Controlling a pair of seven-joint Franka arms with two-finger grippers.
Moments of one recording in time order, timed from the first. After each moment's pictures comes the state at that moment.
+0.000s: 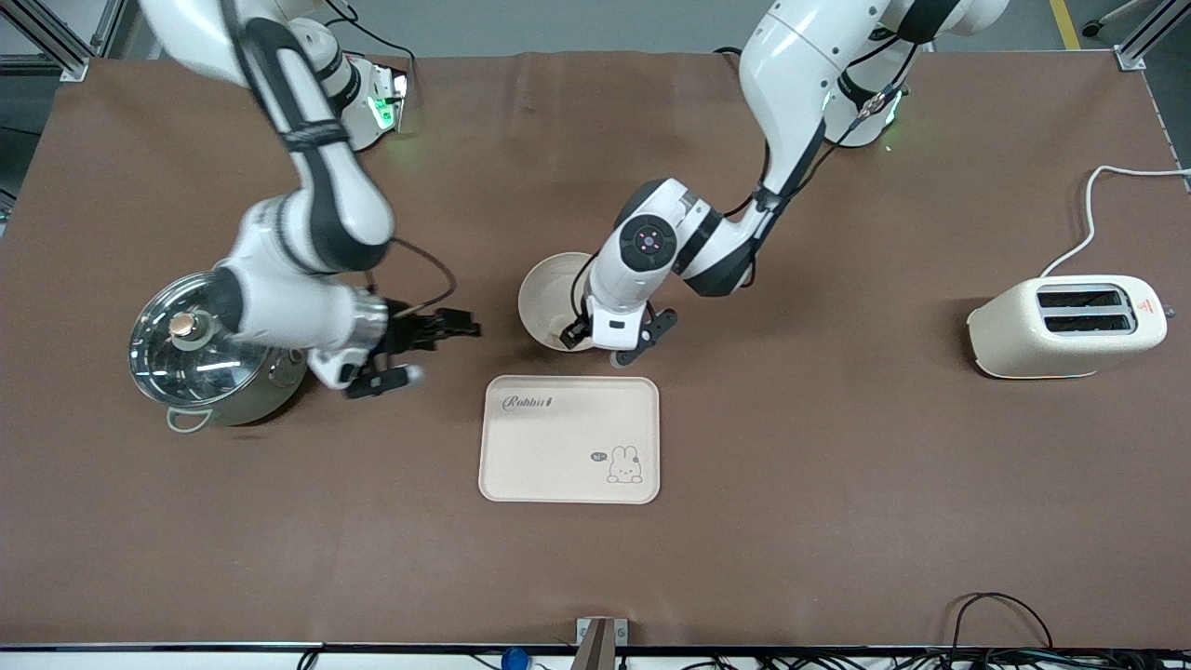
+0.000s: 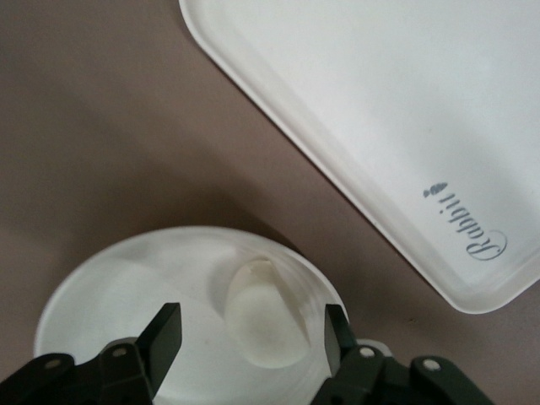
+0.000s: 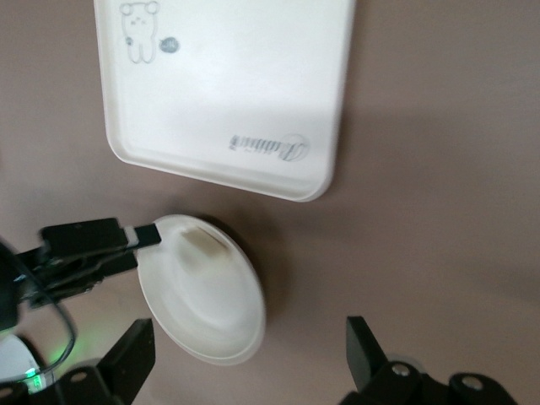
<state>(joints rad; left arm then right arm) -0.71 0.73 -0.13 -1.57 -0.20 2.45 -1.41 0.46 0.37 -0.24 -1.73 0.60 1.89 -0.15</state>
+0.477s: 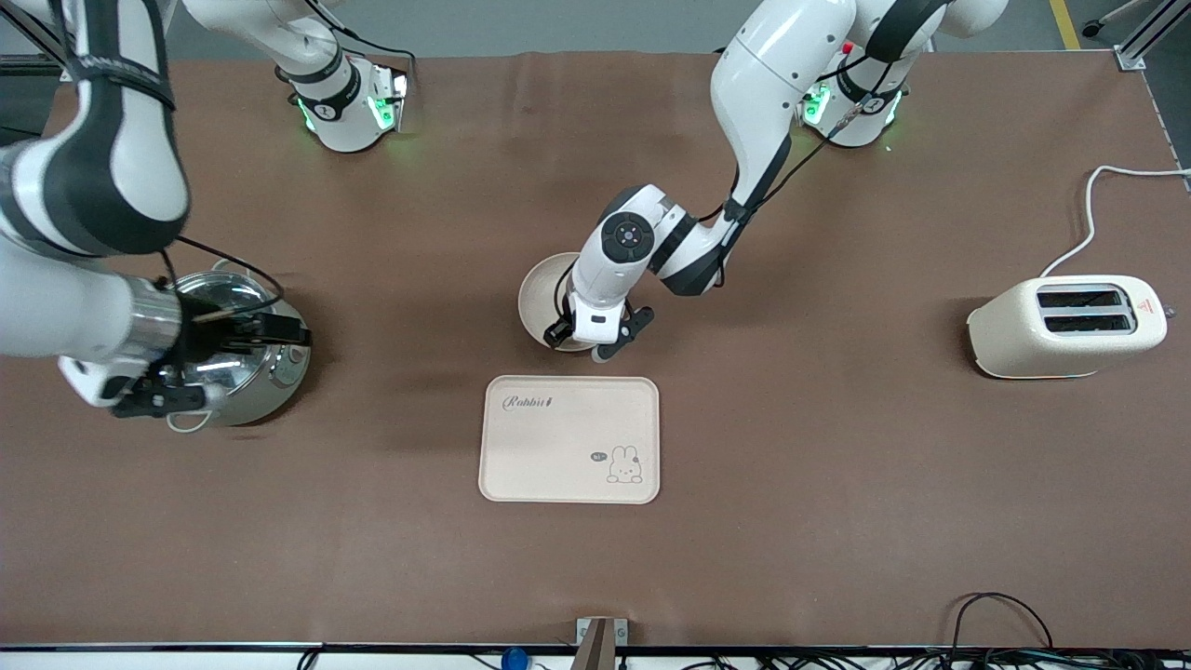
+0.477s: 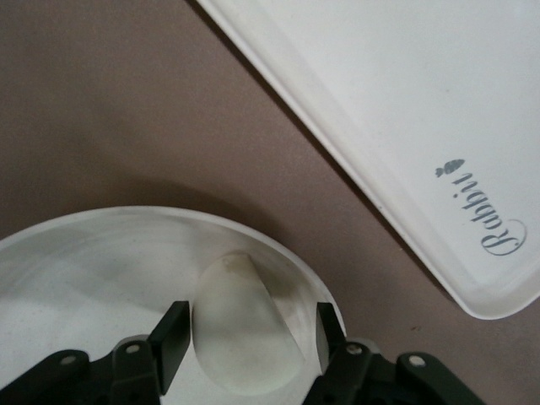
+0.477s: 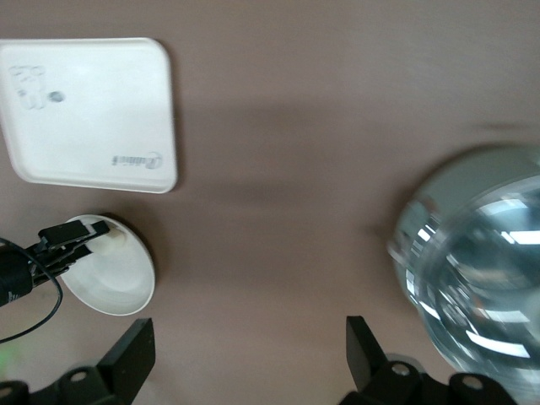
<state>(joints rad) -0.75 0.81 -0.13 -1.57 -0.20 2.59 -1.44 0.30 0.36 -0.29 -1.38 0.31 1.51 0.00</state>
